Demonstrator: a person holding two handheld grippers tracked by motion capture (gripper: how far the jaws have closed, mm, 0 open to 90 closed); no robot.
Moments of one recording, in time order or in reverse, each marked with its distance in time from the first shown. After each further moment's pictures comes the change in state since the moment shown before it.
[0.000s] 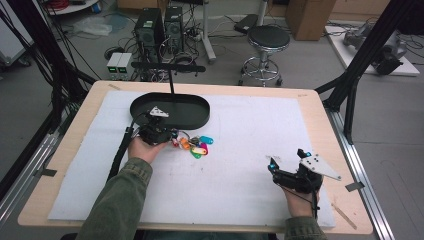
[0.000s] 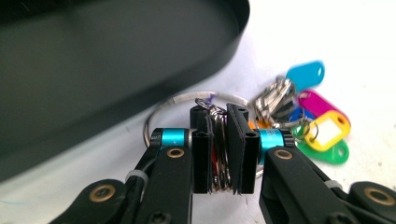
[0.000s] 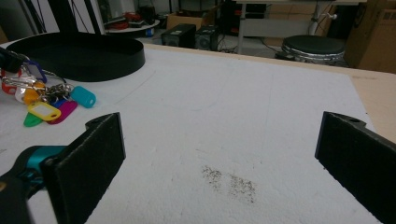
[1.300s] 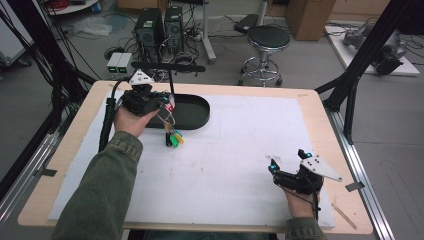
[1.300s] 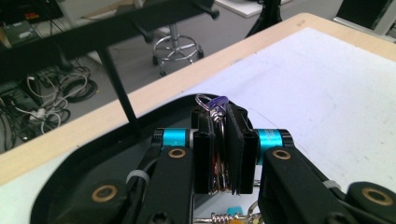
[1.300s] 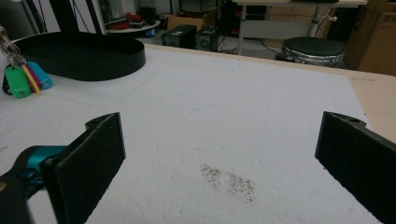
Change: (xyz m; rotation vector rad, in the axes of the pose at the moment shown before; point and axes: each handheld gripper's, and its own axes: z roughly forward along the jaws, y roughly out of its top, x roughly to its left) left arm 0.007 0.082 -0.073 -0.232 0.065 0.121; right arm -0.001 -0.001 -0.003 -0.002 -0.002 -0.013
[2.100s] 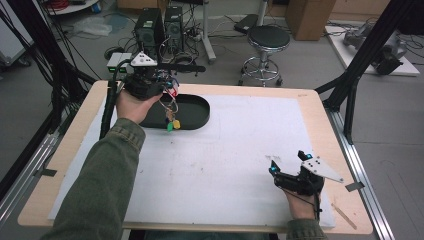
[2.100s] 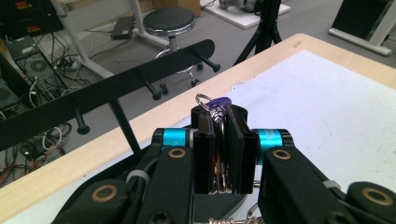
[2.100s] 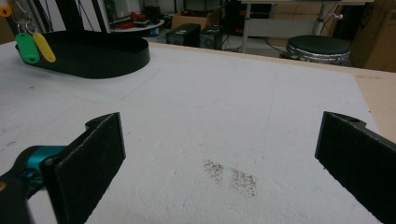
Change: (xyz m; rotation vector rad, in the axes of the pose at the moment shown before) left arm 0.007 0.038 0.002 -0.027 -0.015 0.001; right arm -0.002 -0.002 -0.003 0.002 0.024 0.003
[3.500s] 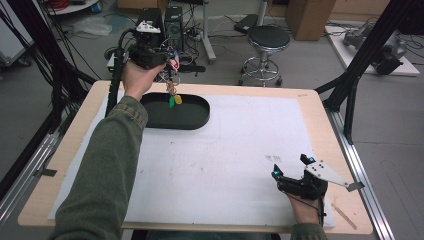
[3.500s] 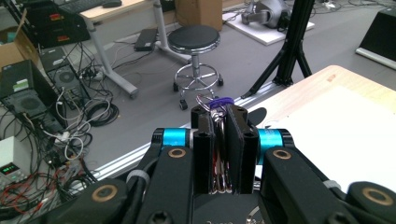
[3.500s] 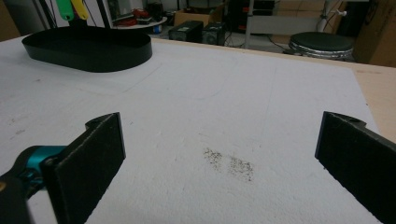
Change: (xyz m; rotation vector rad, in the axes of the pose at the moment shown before) left arm 0.034 0.055 0.036 -0.032 0.085 -0.022; right arm -0.003 -0.004 -0.011 0.013 0.011 0.006
